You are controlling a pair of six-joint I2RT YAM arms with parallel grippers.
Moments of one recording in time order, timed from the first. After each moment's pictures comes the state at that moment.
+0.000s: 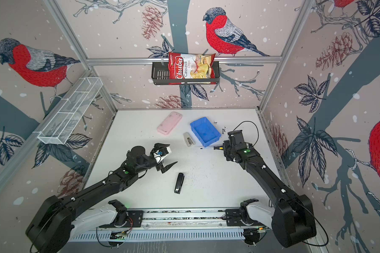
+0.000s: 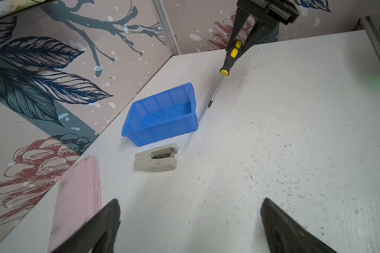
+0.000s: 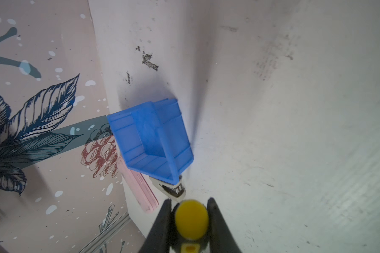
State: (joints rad) left arm -0.57 1.08 0.47 0.30 0.42 0.47; right arm 0.35 1.18 0.83 -0.47 0.05 1.62
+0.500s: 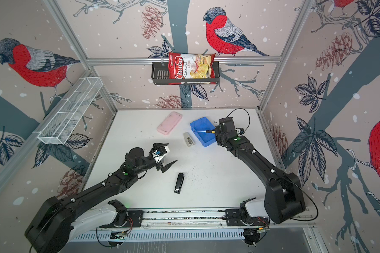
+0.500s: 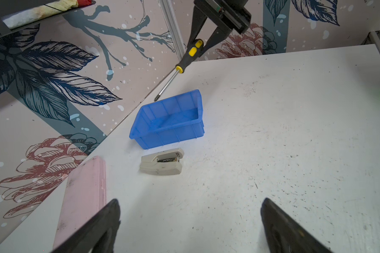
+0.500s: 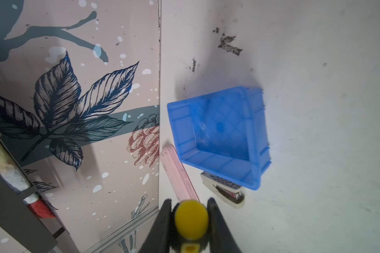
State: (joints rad) left arm -0.57 1.08 0.43 0.39 0.39 0.42; right arm 0.42 1.41 1.05 -0.27 0.14 1.63
